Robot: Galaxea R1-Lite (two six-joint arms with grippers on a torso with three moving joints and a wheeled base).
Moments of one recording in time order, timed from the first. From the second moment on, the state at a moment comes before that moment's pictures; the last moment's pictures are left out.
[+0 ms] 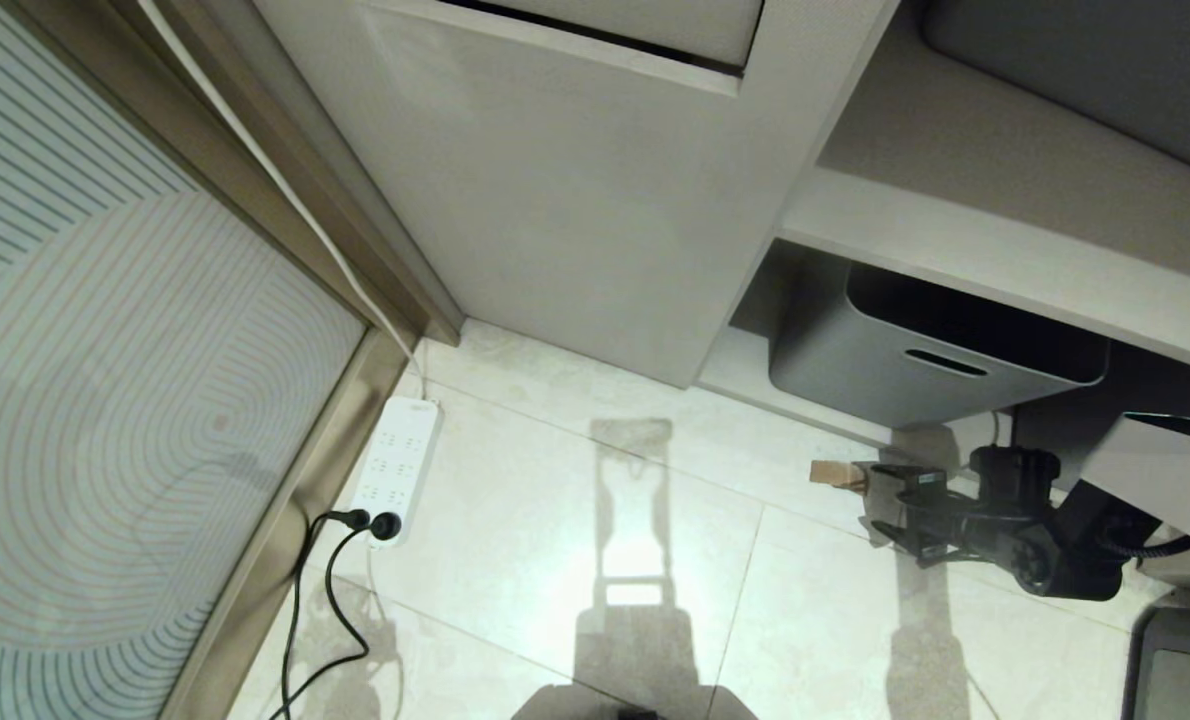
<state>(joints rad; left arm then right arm) 0.00 0.00 0.00 -0.01 -0.01 0.00 -0.19 2.53 -1.07 -0.97 0.42 1.45</state>
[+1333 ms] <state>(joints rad) 0.00 0.00 0.00 -0.01 -0.01 0.00 -0.16 2.62 -1.20 -0.97 0.49 1.66</state>
